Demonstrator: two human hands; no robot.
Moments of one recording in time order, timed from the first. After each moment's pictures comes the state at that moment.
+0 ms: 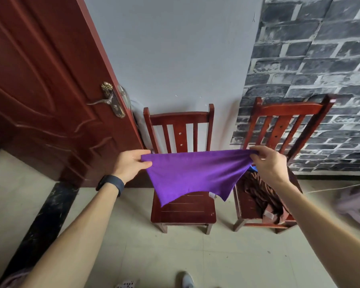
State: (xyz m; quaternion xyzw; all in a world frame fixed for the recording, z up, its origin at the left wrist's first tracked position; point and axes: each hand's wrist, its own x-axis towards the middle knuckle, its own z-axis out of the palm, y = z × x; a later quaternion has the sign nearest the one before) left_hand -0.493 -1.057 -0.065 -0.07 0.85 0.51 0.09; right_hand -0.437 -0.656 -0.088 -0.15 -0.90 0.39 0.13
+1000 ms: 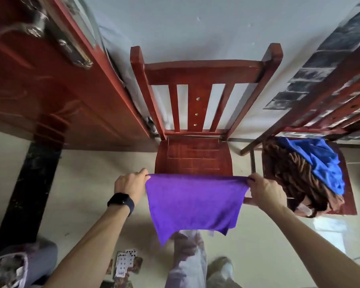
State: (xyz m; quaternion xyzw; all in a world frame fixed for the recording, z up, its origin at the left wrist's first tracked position) left_hand -0.599 -1.117 -0.336 0.05 0.98 -0.01 0.22; right_hand -0.539 -0.724 -0.357 -0.20 -0.94 0.13 -0.25
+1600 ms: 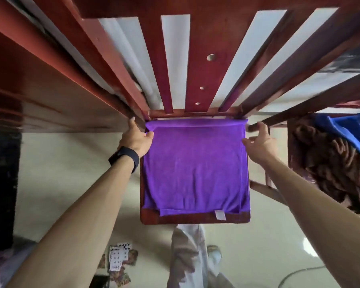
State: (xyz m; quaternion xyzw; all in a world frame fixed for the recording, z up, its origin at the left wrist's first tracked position) left_hand -0.774 -1.075 -0.526 -0.21 0.90 0.26 0.26; right_hand -0.706 -0.741 -0.522 -0.35 -0.86 0.29 -0.21
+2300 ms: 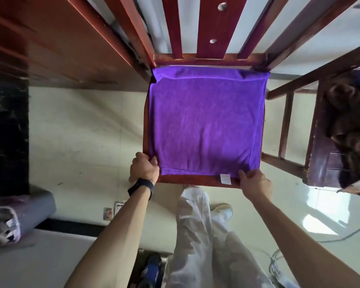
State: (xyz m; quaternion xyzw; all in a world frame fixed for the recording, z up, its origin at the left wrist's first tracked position) left_hand -0.558 -1.084 -0.594 -0.34 0.88 0.16 0.30; right_hand -0.502 -0.783 -0.584 -0.42 -0.80 0.23 -0.35
